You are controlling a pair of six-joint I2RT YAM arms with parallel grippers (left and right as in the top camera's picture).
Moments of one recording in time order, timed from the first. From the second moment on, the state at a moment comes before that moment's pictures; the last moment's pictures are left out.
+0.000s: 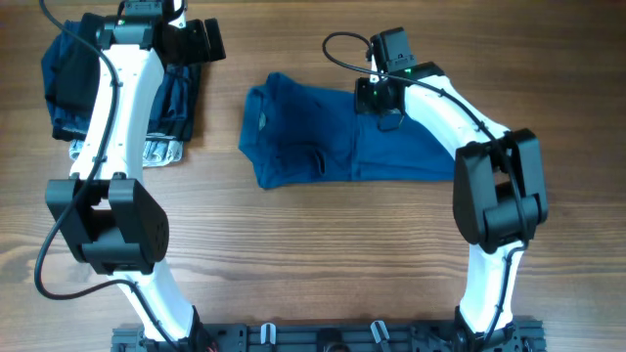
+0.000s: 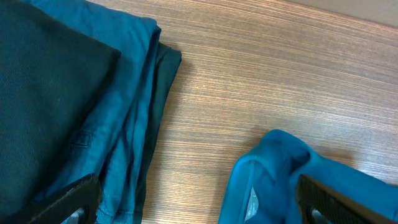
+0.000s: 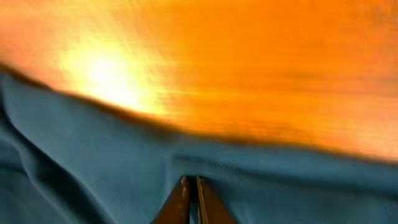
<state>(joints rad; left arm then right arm) -0.02 2.00 1.89 -0.89 0.02 -0.21 0.30 2.16 1.58 -0.51 -0.09 0.30</state>
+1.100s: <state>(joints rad) -0.02 2.00 1.89 -0.89 0.02 -0.21 -0.33 1.75 1.51 -0.98 -0.23 -0.14</state>
